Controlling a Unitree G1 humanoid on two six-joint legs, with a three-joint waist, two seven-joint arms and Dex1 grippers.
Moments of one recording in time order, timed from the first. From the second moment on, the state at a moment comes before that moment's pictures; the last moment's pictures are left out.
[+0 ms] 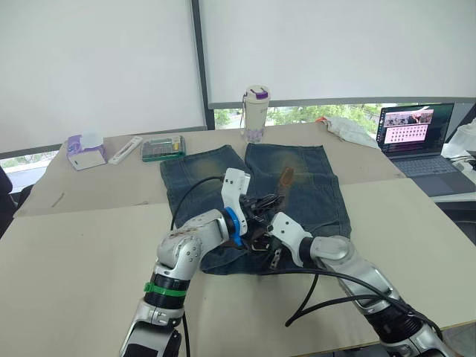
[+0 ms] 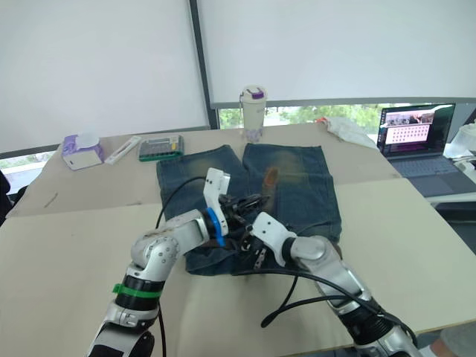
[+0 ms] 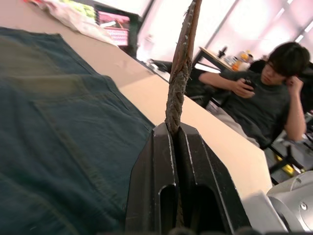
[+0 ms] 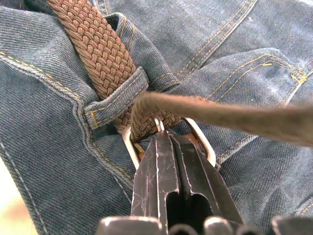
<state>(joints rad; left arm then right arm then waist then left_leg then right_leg) -0.59 0.05 -0.11 -0.05 -0.65 0.77 -0.45 -0.35 -0.52 0.38 -0.25 0.03 0.64 0.67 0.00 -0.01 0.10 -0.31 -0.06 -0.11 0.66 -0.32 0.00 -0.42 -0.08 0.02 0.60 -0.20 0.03</state>
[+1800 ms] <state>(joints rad) -0.49 0.22 -0.32 0.22 -0.28 0.48 -0.79 -0.21 -0.55 0.16 -0.45 0.19 0.94 0.68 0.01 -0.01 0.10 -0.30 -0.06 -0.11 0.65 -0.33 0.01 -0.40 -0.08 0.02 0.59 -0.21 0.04</state>
